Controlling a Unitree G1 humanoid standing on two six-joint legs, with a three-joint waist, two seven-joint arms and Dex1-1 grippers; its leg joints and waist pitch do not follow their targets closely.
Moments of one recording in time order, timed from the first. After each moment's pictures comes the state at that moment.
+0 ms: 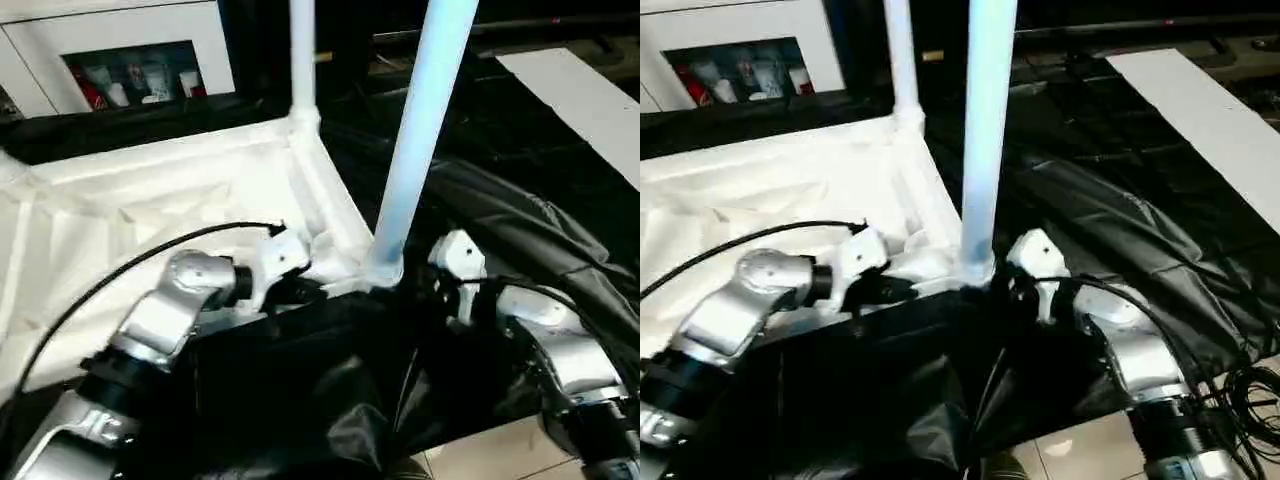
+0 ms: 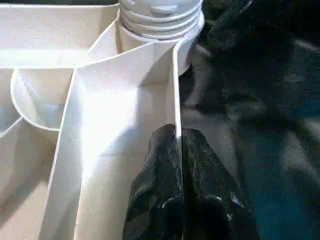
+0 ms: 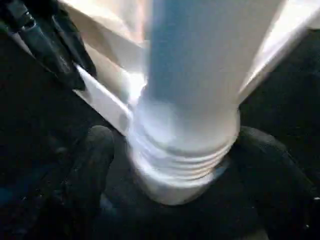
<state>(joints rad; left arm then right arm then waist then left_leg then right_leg) -0.49 0.46 -0.34 0.16 -0.05 0.37 -1.09 -0.31 -0.46 0.16 0.19 0.16 0.12 0.92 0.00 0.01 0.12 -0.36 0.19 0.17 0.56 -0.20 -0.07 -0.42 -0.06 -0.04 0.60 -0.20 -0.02</state>
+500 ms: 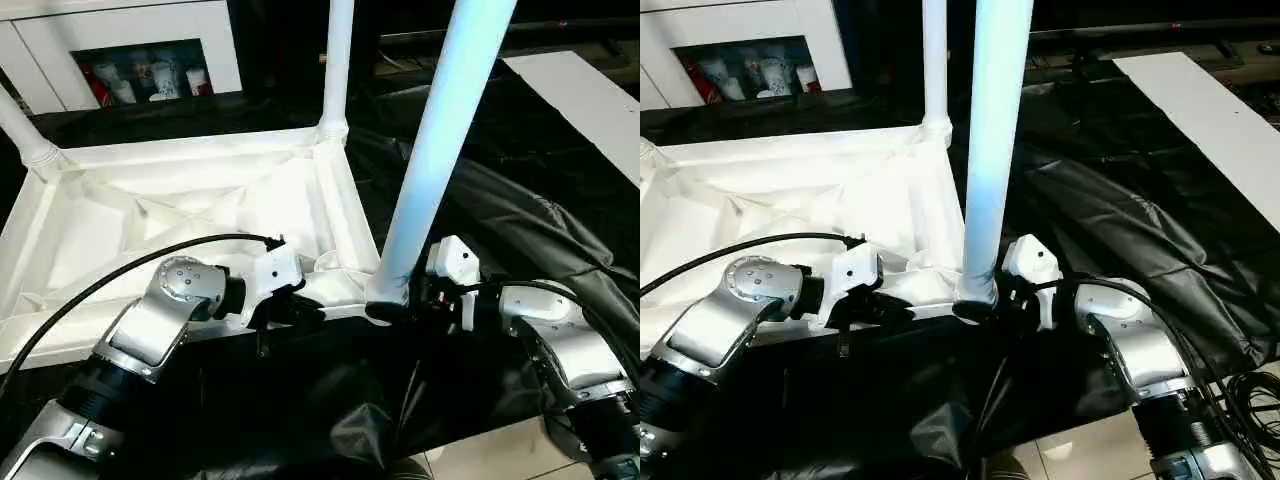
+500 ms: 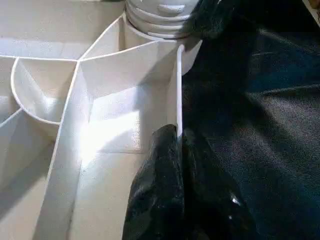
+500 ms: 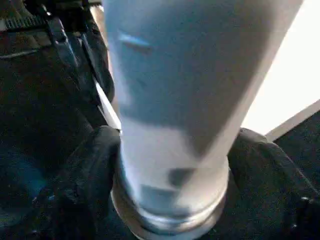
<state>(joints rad) -0.46 0.49 -0.35 0.12 -0.07 0.37 -1.15 -0.33 -0.48 0.18 0.18 0.20 0.12 1.03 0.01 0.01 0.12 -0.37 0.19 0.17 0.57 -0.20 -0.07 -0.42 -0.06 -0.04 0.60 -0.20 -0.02</state>
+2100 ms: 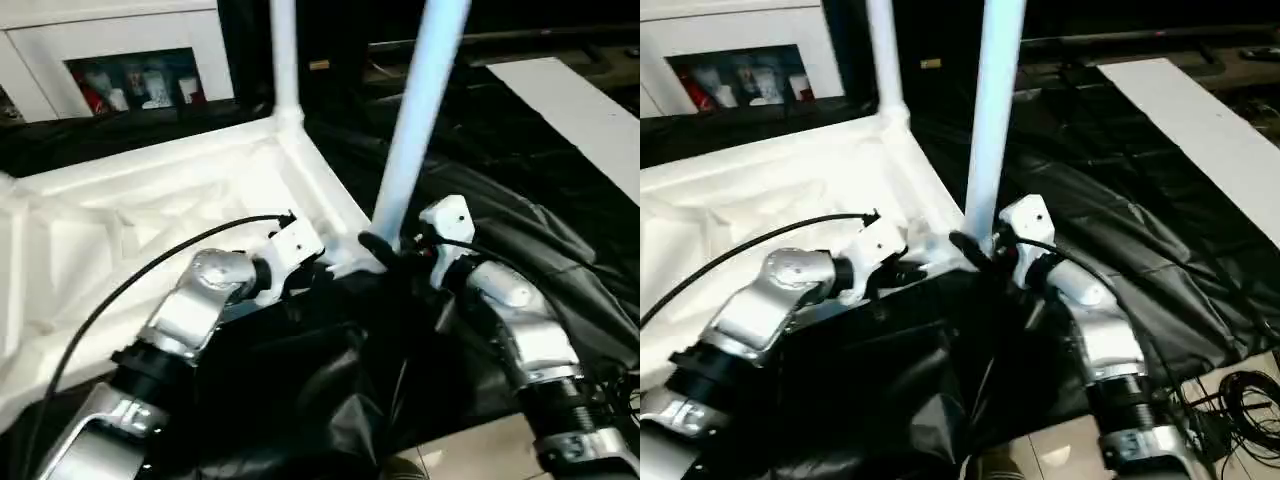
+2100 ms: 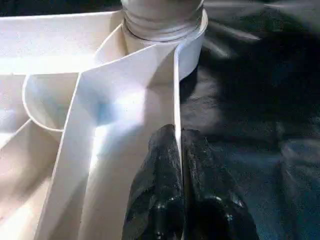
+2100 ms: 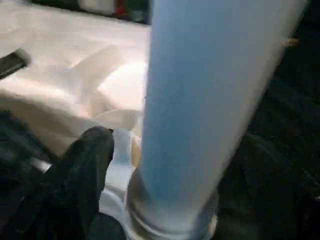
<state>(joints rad) -0.53 0.35 -0.33 0.25 0.03 0.39 -0.91 -0.41 -0.29 0.09 0.29 0.15 0.08 0.68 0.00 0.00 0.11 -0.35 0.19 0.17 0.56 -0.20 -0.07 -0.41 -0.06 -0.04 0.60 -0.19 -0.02</state>
